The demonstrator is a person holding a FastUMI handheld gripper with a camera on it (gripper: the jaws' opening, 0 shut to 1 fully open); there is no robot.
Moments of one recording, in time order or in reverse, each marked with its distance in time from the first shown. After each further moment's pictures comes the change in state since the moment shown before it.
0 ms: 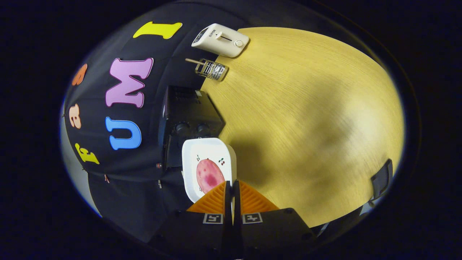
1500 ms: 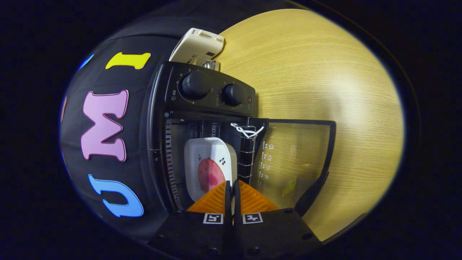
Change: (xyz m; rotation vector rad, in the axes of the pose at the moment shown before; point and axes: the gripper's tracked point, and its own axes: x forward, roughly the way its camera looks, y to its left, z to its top) arm 0.234 0.139 -0.039 0.478 -0.501 -0.074
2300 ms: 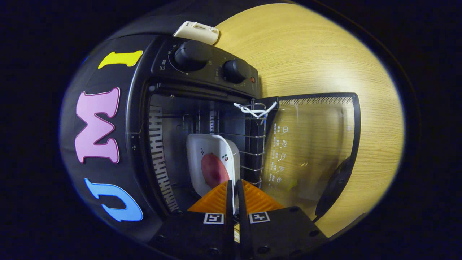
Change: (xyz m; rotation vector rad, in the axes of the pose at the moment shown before) arm 0.012 0.000 -0.026 0.045 0.049 -0.034
